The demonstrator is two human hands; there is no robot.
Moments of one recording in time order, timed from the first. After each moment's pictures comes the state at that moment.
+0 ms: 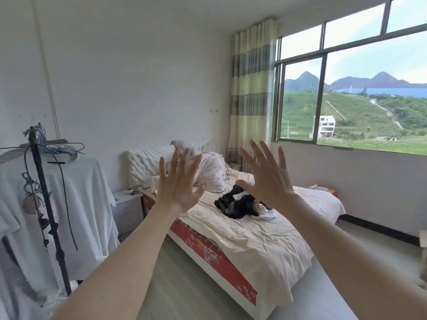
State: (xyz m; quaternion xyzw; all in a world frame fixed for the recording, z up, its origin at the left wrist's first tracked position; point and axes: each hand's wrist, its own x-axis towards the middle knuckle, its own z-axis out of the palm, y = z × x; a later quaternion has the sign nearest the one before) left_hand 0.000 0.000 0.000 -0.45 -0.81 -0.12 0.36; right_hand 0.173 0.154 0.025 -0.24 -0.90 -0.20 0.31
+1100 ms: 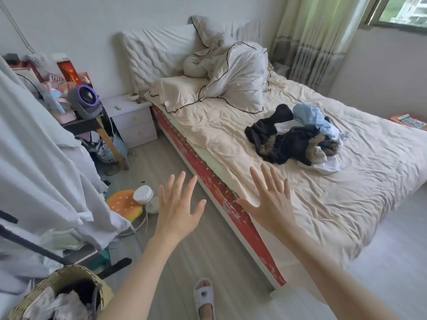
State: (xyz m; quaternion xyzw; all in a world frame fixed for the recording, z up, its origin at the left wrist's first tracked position) left_hand -0.345 0.266 -0.288 -0.36 -0.91 -0.19 0.04; right_hand -0.216 0.457 -0.270 -0.24 -0.96 0.10 0.13
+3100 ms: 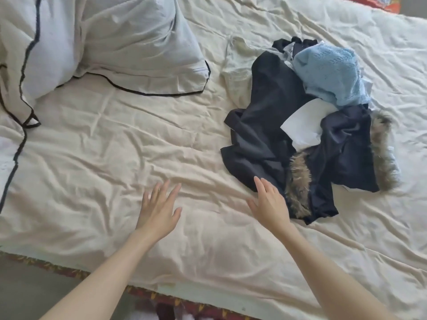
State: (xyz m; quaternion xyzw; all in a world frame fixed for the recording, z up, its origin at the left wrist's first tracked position) left_hand -1.078 0.881 -0.581 -0.63 -0.71 0.07 -0.30; right_hand -0.816 0.957 -0.563 -0.64 -0.73 0.18 -0.13
